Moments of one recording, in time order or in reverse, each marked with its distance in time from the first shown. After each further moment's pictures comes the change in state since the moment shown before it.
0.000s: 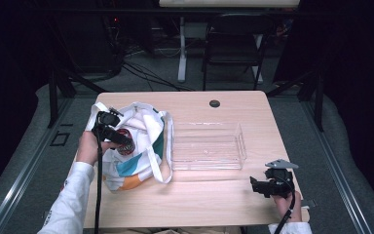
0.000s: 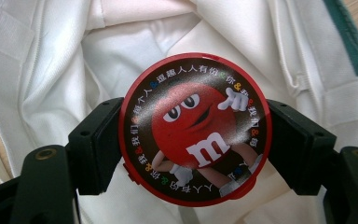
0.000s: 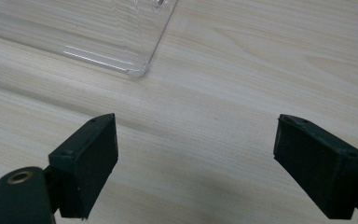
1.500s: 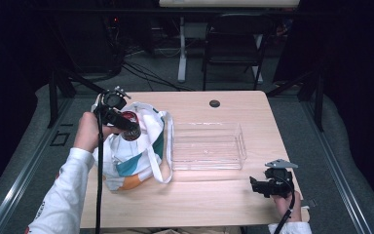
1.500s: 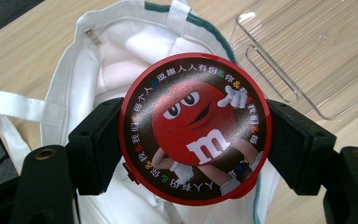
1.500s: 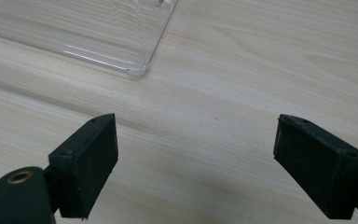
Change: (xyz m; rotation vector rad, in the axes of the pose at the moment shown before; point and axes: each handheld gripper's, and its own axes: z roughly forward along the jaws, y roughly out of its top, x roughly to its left) left arm -0.040 0.046 -0.071 -0.062 0.016 0.121; right arm 0.000 0.000 0.001 0.007 0.001 0.000
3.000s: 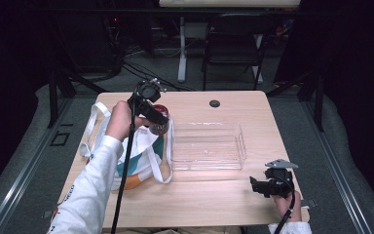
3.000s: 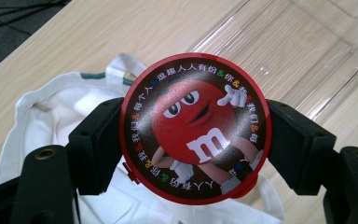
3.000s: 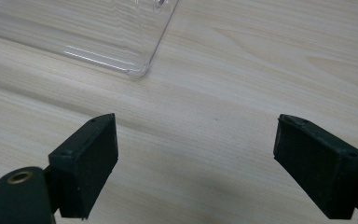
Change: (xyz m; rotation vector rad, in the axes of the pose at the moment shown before) left arm -0.061 0.064 0.014 -0.007 -0.063 0.135; right arm 0.000 0.000 0.000 -0.004 -0.001 -0.001
